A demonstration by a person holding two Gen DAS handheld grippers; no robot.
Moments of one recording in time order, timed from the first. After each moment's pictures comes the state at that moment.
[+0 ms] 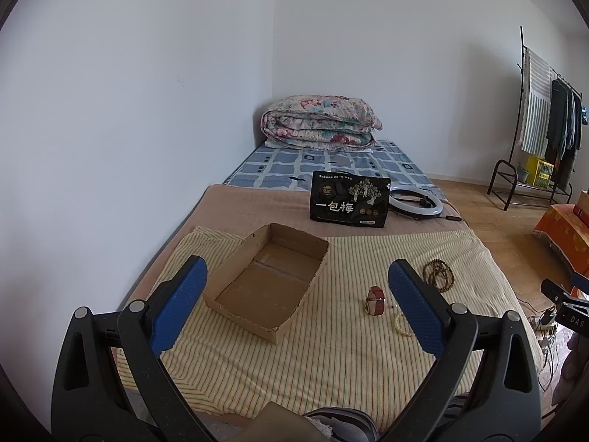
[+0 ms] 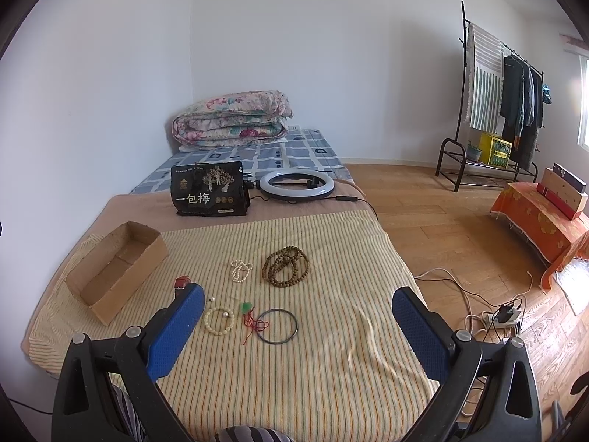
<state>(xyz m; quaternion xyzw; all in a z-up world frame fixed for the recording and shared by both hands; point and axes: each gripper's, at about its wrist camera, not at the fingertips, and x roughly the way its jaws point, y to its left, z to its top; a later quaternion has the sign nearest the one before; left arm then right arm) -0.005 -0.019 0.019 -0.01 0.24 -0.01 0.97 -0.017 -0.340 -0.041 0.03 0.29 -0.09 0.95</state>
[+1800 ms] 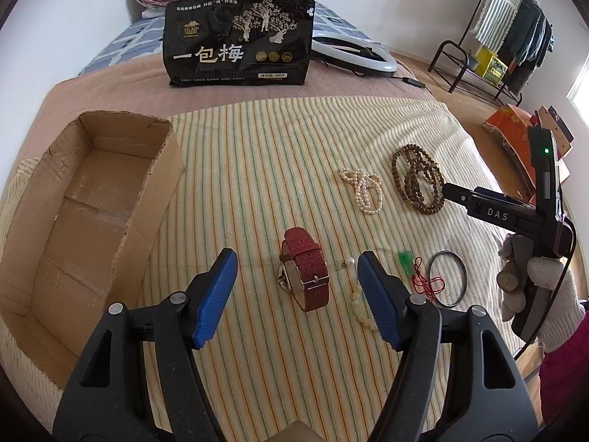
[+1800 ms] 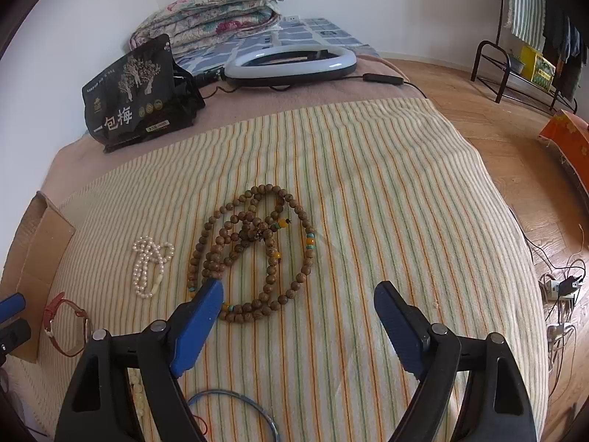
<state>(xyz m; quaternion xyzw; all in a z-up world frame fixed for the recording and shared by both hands) 0.221 -0.139 -0.182 0.01 0.50 -0.20 0.85 0.233 -0.412 -0.233 0.09 0.48 -0.06 0.87</state>
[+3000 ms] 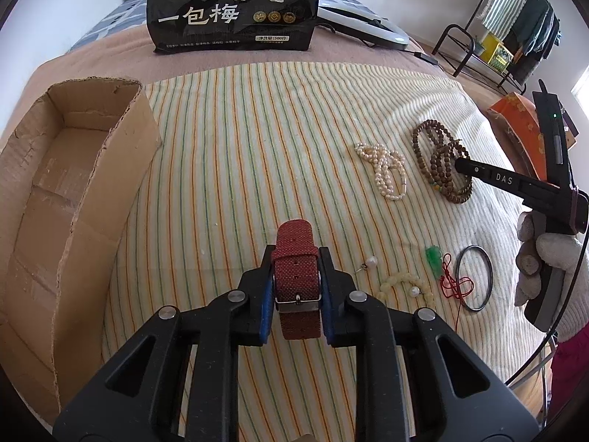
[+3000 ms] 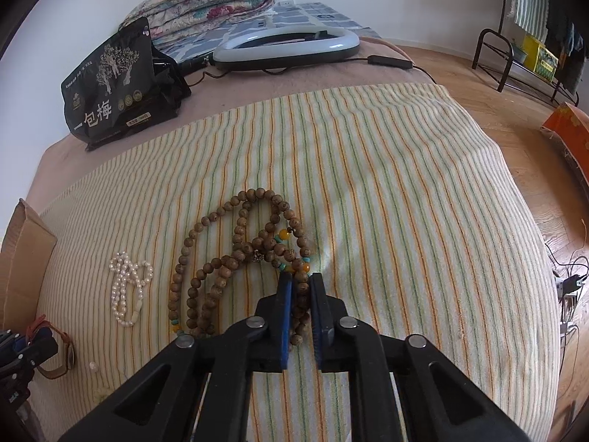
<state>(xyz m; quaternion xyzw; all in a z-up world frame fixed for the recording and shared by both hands) 0.241 -0.150 -0.223 0.02 0.53 -0.19 0.83 0.263 -0.414 -0.248 0.10 0.50 -0.06 0.86</state>
